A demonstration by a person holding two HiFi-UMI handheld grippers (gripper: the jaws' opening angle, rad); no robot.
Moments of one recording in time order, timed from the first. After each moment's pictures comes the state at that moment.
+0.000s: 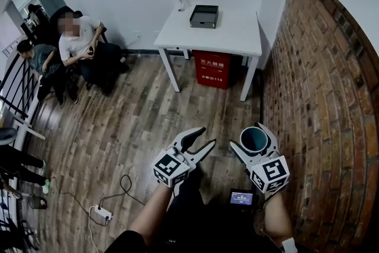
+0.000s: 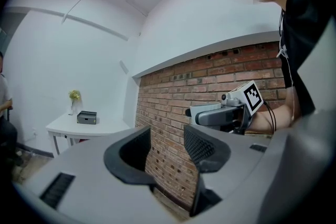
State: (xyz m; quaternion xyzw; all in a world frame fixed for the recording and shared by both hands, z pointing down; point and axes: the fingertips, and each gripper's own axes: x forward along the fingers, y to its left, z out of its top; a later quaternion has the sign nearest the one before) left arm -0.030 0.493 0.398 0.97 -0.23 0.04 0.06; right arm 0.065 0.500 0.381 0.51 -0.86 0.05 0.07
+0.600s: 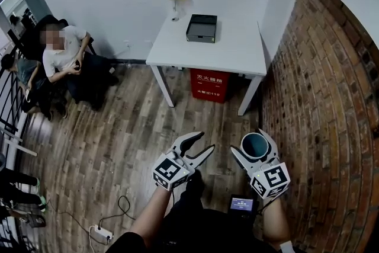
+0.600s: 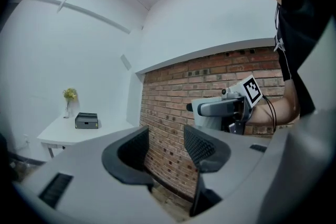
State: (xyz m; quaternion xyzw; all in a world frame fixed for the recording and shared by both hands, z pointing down) left arm -0.047 0.323 0.415 0.98 -0.20 0.05 0.05; right arm 0.051 0.341 0.385 0.53 -0.84 0.05 0.05
